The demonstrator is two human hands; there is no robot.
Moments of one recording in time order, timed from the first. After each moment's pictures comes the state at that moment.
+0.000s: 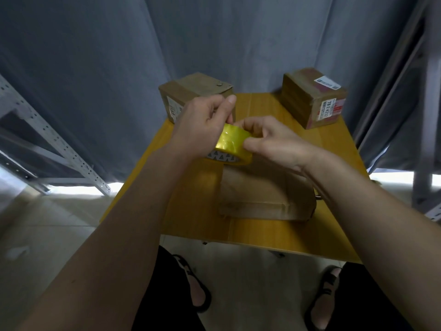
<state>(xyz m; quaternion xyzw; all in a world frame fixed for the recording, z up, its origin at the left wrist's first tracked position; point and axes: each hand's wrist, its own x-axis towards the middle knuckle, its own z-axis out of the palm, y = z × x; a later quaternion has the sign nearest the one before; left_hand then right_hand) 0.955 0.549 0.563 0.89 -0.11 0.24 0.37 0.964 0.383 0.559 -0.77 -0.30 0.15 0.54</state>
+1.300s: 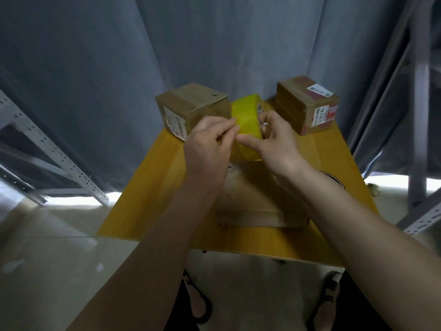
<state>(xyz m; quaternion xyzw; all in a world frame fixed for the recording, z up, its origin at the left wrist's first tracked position) 0.940 0.509 0.534 0.83 -0.06 0.44 0.35 0.976 0.387 0.535 -0.73 -0.13 -0.02 0.67</state>
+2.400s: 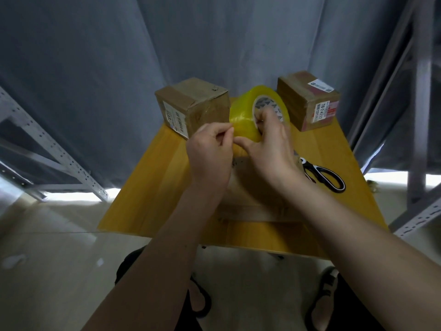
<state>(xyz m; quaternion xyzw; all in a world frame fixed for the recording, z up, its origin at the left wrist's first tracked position) 0.936 0.504 0.523 0.82 0.01 0.43 0.37 0.960 0.396 0.533 -0.86 -0.13 -0.16 0.47</state>
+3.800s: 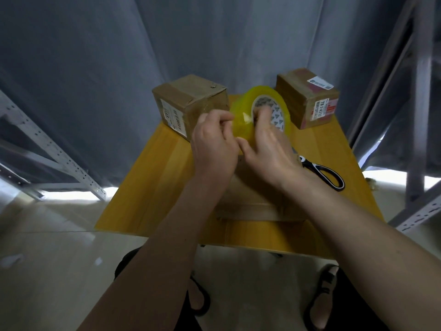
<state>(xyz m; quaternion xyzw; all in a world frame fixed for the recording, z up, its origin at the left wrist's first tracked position) 0.942 0.495 0.533 0.85 0.05 0.38 0.35 0.962 0.389 0.533 -0.90 -0.22 -0.16 0.34</state>
